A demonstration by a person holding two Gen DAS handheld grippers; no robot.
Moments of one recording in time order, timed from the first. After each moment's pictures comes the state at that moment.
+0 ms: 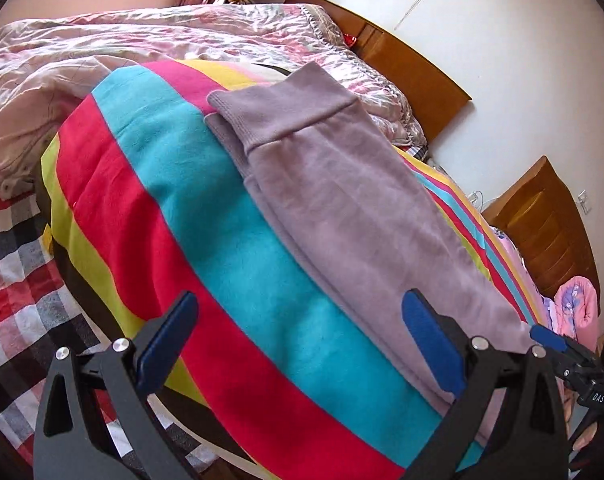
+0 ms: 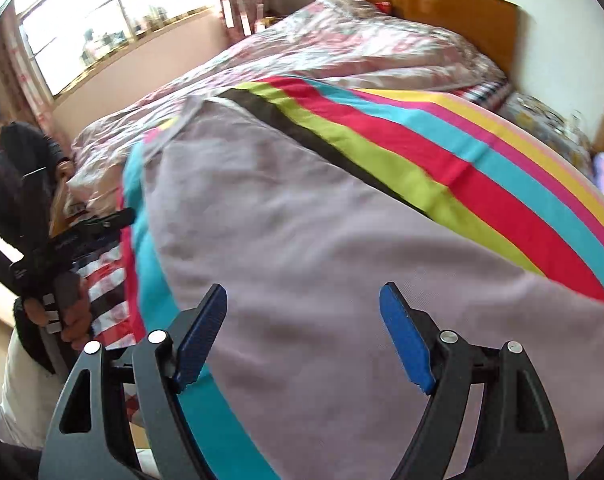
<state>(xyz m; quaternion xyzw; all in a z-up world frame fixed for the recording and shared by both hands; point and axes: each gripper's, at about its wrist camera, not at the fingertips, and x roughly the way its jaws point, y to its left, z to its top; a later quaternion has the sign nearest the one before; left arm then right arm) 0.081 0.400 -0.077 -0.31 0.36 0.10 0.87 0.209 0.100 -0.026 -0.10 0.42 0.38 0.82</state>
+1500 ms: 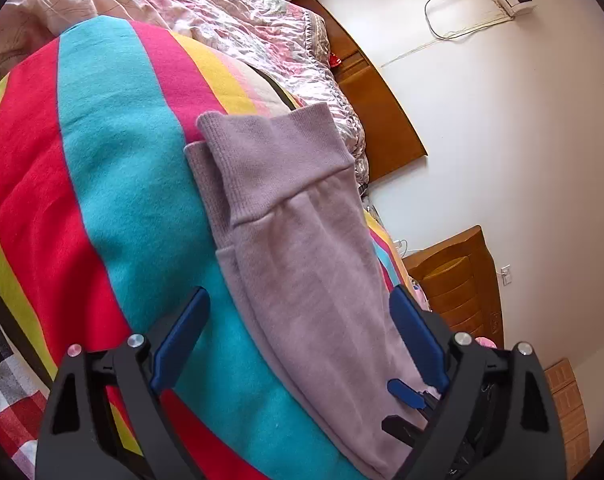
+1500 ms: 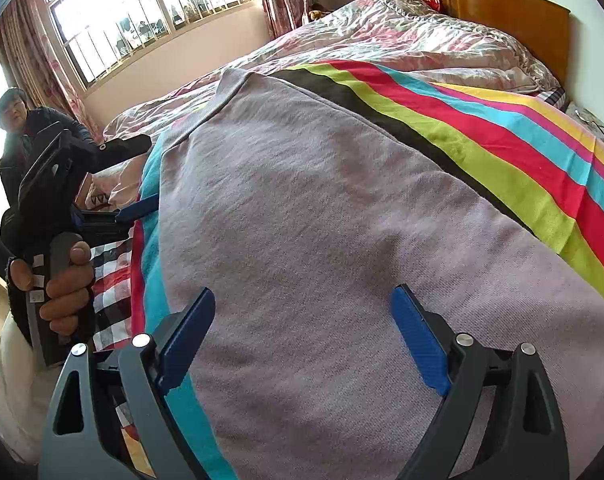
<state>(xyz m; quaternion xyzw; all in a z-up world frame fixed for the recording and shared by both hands) 0.108 0.442 -0.087 -0.47 0.27 0.01 0.84 0.229 0.160 -0.082 -0.07 0.43 0.41 0.80</state>
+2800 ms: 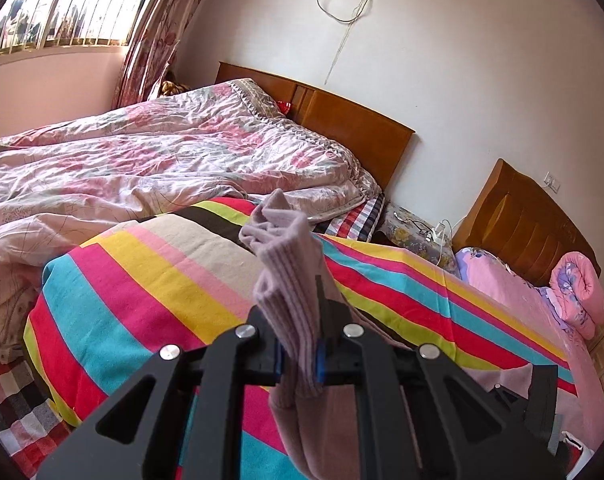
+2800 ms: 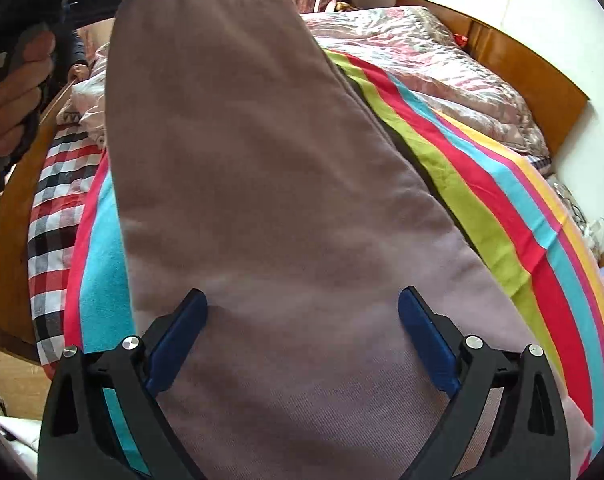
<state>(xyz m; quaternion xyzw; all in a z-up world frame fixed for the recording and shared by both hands) 0.133 0.377 0.044 -0.18 0.24 0.06 0.95 0.207 0.163 -0.081 -0.25 0.38 0.36 0.82</state>
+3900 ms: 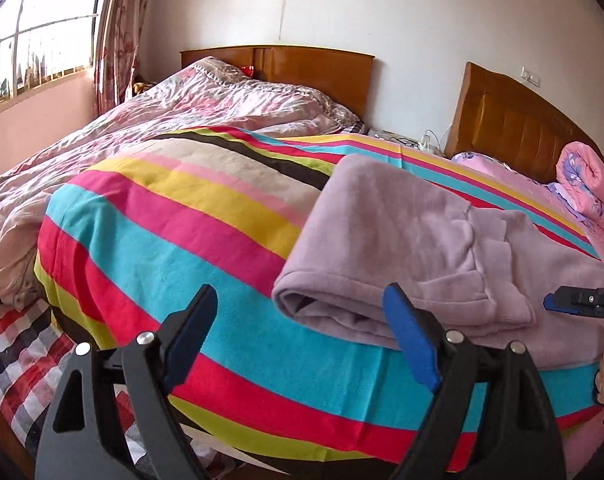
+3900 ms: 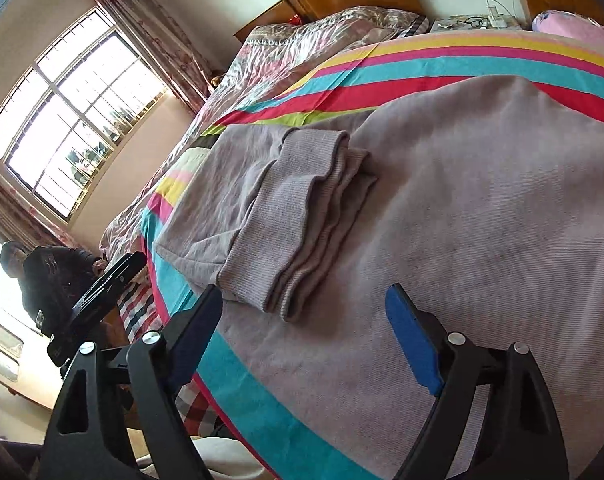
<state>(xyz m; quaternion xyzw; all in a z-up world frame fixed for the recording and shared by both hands) 0.041 0.222 -0.039 -0.07 0.32 0.06 0.94 0.126 -0.100 -0.076 0.15 0.45 0.30 0.83</state>
